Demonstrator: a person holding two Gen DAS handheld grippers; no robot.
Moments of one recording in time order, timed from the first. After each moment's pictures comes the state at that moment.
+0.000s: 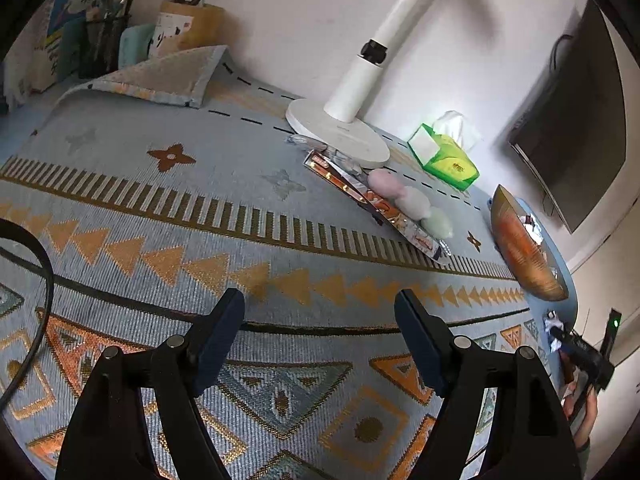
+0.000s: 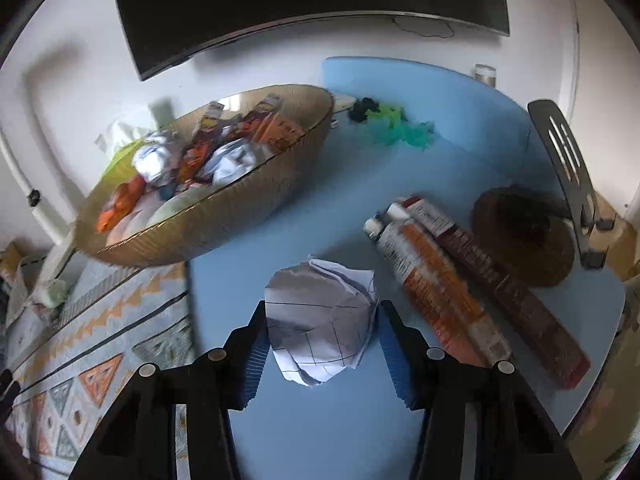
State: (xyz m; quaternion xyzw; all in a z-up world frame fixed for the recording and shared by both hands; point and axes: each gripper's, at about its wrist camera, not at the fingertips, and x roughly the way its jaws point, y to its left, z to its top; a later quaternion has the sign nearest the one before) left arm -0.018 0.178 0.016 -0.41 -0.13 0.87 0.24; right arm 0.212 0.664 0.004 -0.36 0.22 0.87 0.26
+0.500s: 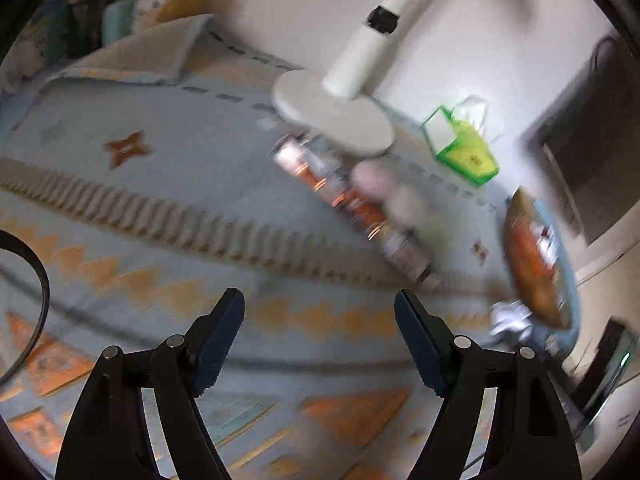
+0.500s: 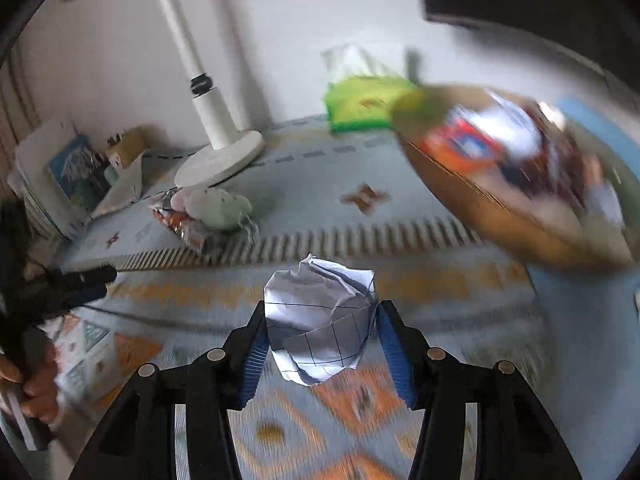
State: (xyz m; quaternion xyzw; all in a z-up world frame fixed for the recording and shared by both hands) left arm -0.057 0.238 0.031 -0.48 -0.14 0.84 0.20; right arm 0.086 0.500 0.016 -0.38 0.10 0.92 0.03
